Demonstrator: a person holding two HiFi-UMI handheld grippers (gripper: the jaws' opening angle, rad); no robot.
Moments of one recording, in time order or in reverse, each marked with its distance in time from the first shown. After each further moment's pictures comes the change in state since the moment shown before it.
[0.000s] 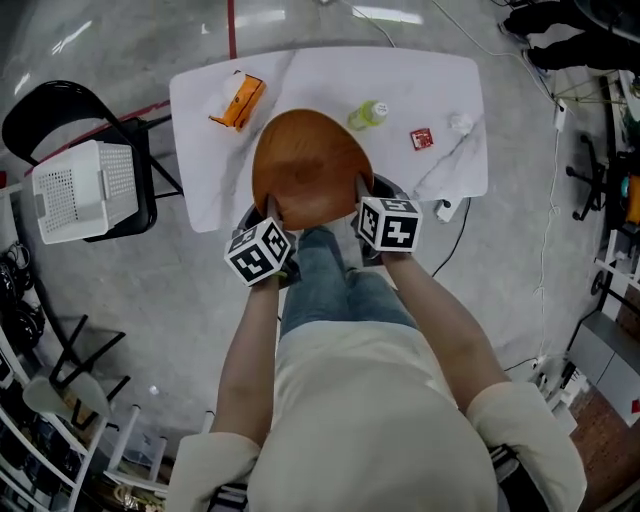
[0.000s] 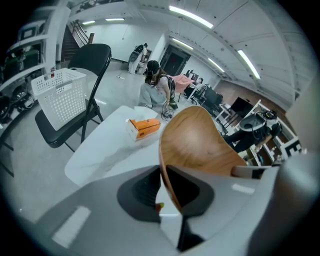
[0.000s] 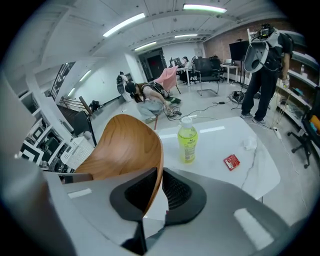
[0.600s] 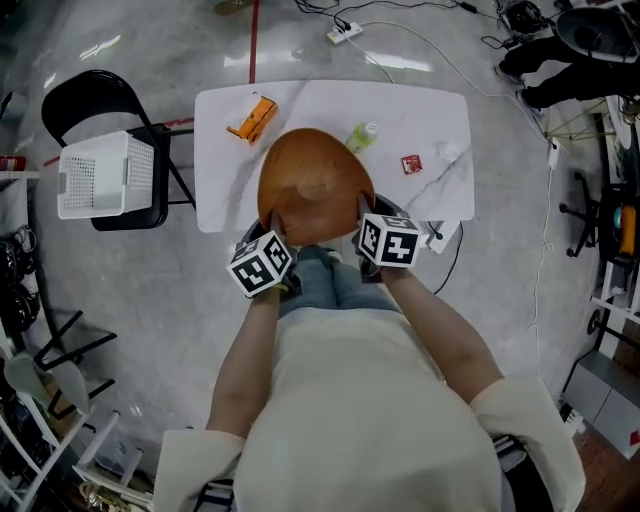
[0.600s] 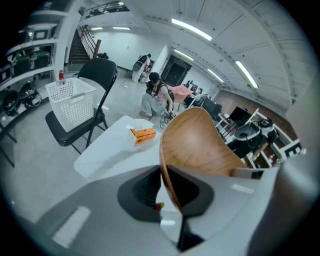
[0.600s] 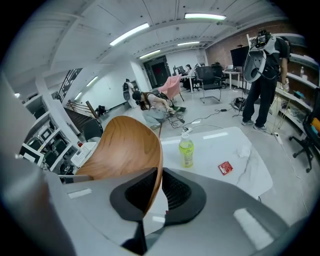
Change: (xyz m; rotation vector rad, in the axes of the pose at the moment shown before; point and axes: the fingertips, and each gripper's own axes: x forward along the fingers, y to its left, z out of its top) left arm -0.078 -0.033 -0.004 -0.041 -0.100 -0.008; right arm -0.081 0.006 0.011 -0.023 -0.073 0.040
